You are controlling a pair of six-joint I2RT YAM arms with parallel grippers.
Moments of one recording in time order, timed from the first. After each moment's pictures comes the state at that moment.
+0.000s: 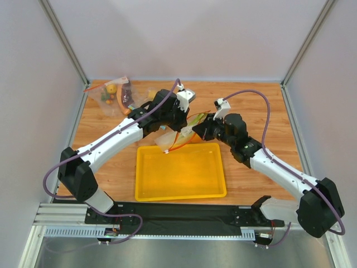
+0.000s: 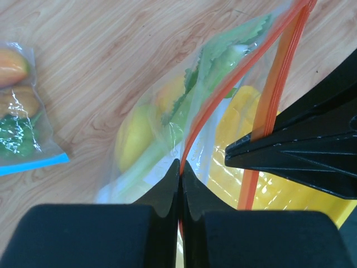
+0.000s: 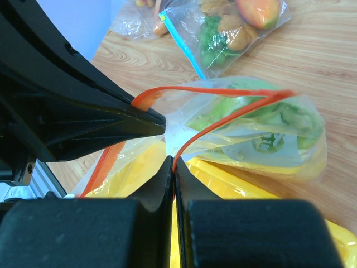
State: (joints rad) left arm -0.72 1.57 1.42 -0.48 0.14 -0.07; right arm 0.60 1.21 0.80 0.13 -0.17 0.53
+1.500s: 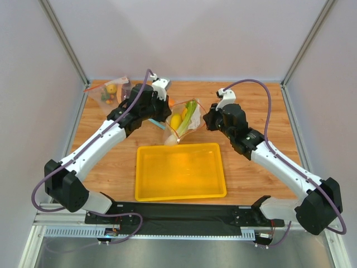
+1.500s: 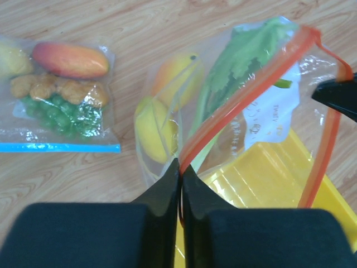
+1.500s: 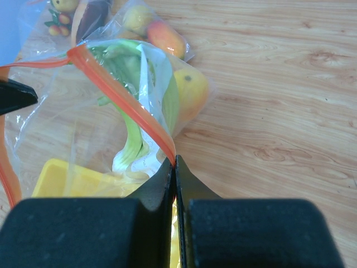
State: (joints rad) left arm -0.54 1.43 1.33 -0.41 0.13 -0.14; right arm 0.60 1.23 0.99 -0.11 0.15 0.36
